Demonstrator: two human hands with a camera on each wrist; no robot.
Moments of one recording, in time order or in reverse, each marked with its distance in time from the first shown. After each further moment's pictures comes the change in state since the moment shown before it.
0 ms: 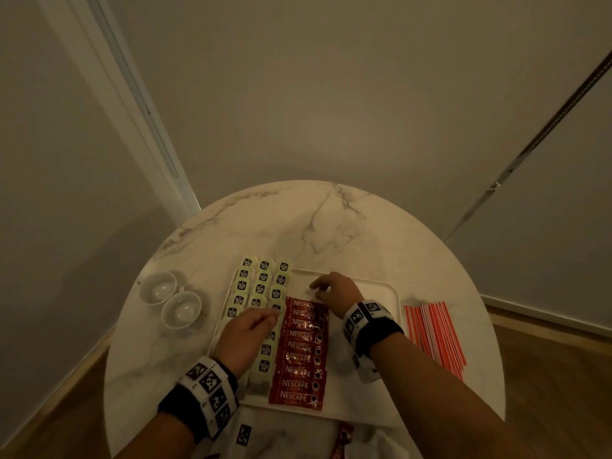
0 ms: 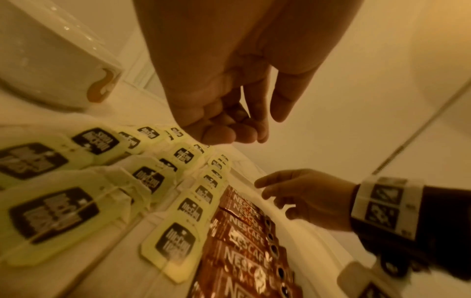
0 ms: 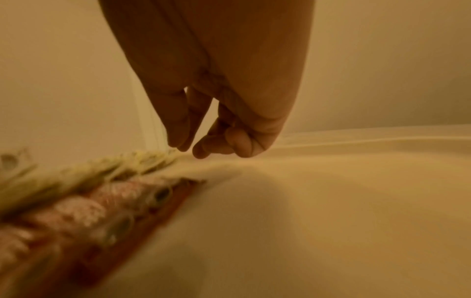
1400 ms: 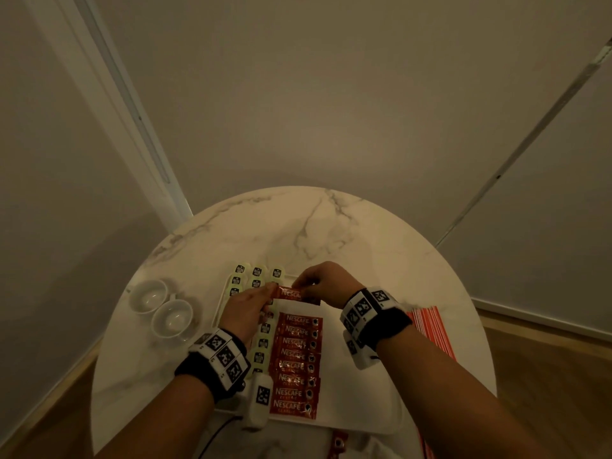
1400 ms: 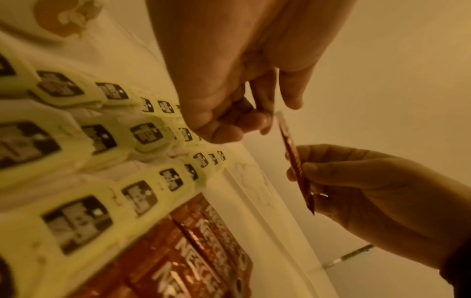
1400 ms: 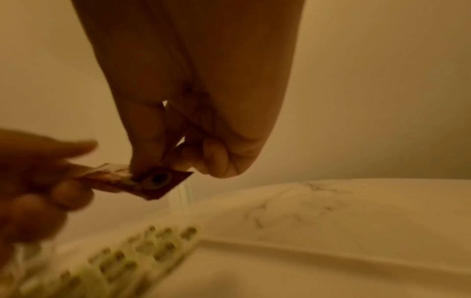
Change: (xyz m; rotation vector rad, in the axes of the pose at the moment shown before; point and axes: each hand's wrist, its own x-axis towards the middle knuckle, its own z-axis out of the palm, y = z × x) left_hand 0.048 0.022 0.013 -0.385 0.098 -0.174; right_hand -0.009 -0.040 -0.044 0.122 -0.166 -0.158
